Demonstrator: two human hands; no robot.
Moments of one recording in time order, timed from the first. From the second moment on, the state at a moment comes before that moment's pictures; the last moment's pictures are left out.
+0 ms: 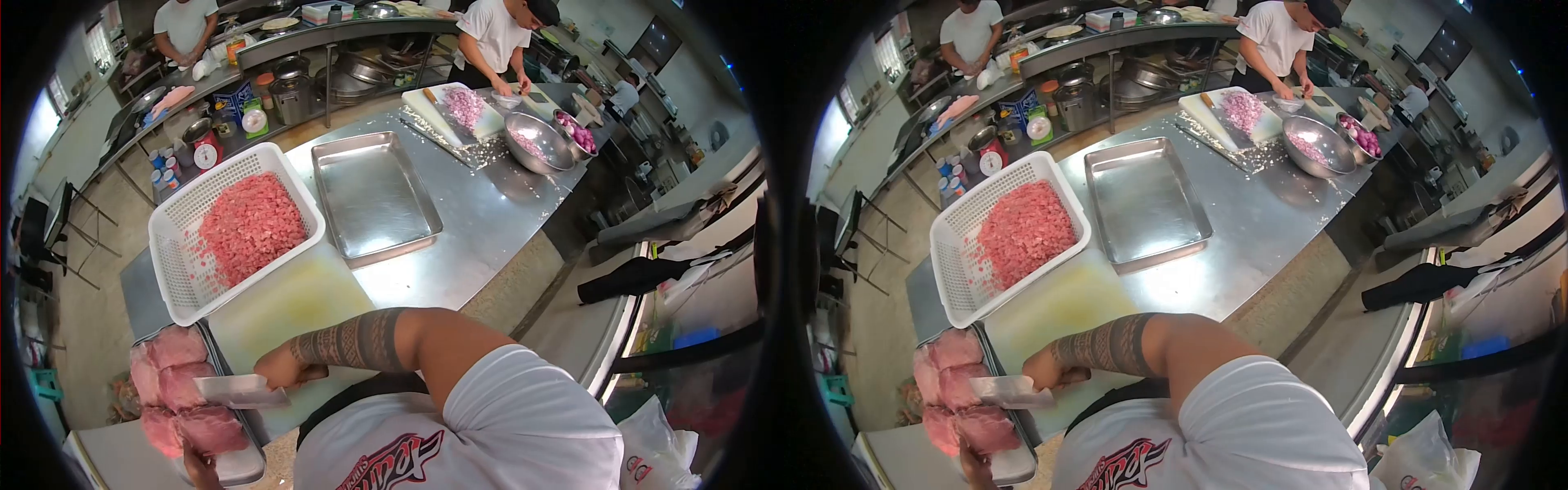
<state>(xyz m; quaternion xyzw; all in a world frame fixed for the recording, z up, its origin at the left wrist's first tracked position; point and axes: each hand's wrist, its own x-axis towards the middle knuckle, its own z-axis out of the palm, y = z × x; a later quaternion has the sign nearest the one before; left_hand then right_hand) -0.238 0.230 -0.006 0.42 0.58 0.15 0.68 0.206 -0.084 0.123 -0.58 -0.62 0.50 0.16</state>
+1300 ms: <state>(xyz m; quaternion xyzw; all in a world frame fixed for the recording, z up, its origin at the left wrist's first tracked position) -0.125 0.126 0.081 0.99 0.06 -0.02 -0.10 0.223 -0.048 0.191 -0.66 -0.50 0.56 0.01</state>
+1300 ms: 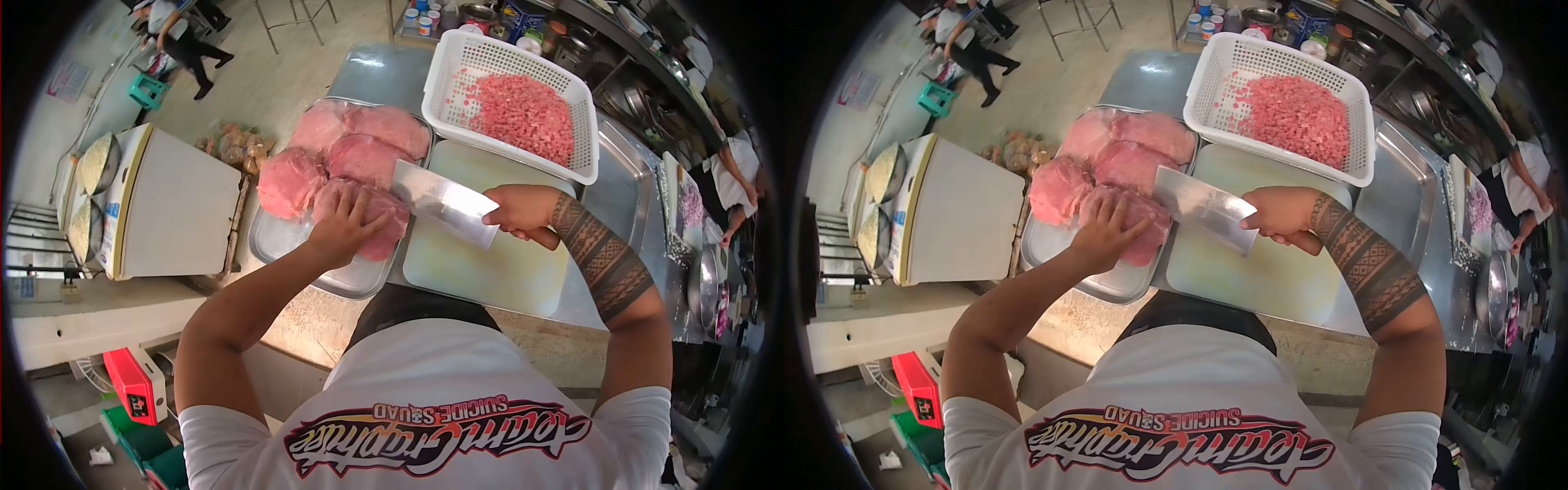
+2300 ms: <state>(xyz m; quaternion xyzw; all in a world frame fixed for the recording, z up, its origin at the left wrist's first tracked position) -0.150 0.158 0.040 0.36 0.33 0.12 0.86 0.077 -0.239 0.133 -0.88 -0.27 0.31 0.25</state>
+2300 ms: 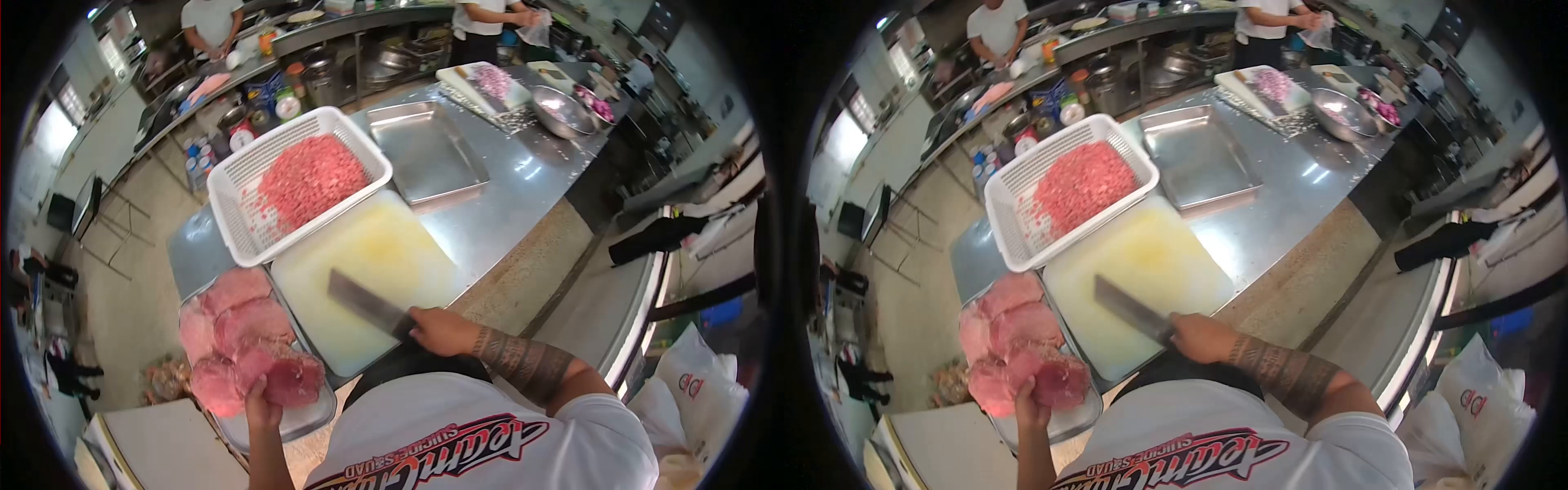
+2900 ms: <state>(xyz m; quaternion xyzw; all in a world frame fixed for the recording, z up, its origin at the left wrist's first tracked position) -0.041 0.002 0.089 0.98 -0.07 0.05 0.16 0.167 -0.274 0.125 -0.90 -0.32 0.23 0.21</state>
